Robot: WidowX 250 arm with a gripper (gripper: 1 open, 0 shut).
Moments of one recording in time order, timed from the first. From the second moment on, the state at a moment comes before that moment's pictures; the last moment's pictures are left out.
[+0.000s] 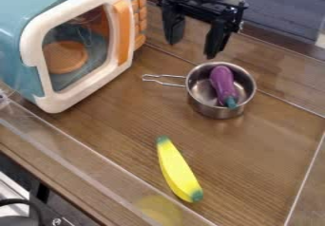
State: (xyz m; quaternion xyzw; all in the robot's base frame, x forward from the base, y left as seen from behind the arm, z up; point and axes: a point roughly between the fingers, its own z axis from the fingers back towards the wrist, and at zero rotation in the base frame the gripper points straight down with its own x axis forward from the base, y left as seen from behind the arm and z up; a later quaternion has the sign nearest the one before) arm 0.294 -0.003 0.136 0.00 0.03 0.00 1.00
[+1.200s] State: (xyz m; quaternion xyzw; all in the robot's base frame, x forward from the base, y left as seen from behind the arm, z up) arm 0.230 -0.024 0.110 -0.01 0.03 0.12 0.99
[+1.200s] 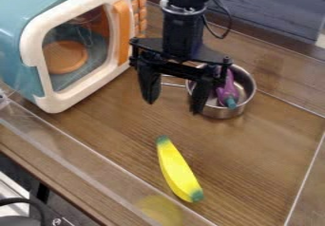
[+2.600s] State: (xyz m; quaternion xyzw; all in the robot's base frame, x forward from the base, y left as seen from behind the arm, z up) arm 0.195 -0.039 0.078 -0.01 0.02 0.25 0.97
